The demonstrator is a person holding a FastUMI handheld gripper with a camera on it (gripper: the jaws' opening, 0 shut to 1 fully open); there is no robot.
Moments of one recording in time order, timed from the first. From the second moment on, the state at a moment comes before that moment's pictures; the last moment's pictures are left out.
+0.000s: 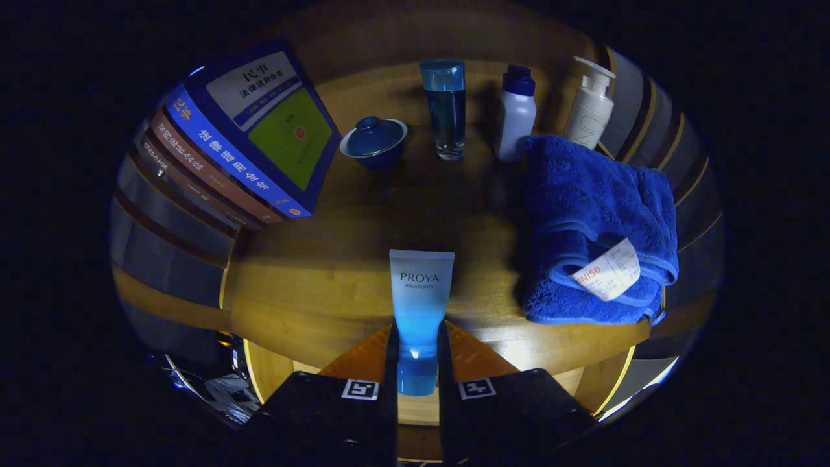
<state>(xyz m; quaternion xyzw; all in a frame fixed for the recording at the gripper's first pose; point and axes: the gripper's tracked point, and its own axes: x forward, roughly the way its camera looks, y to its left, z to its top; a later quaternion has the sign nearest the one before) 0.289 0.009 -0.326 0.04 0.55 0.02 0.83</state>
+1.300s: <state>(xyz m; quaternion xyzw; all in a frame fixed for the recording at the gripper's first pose) 0.096 0.034 -0.214 -0.02 0.23 0.03 0.97</state>
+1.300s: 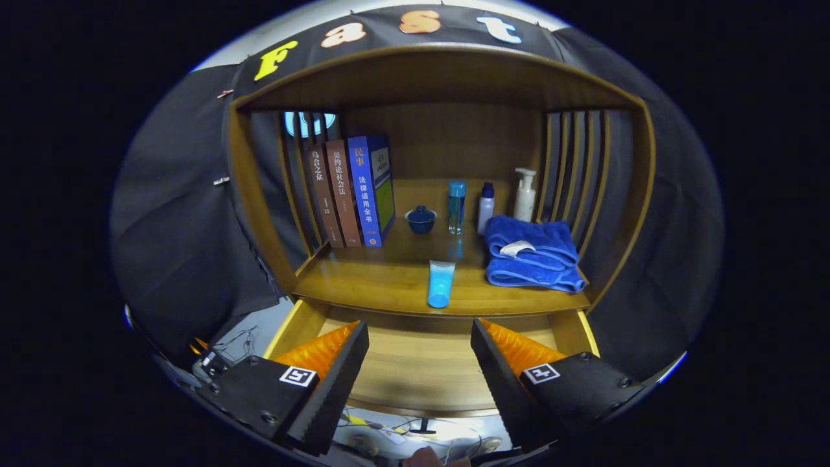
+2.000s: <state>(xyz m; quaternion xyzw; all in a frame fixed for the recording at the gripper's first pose) 0.001 0.027 -0.328 -0.03 0.07 0.00 1.00</state>
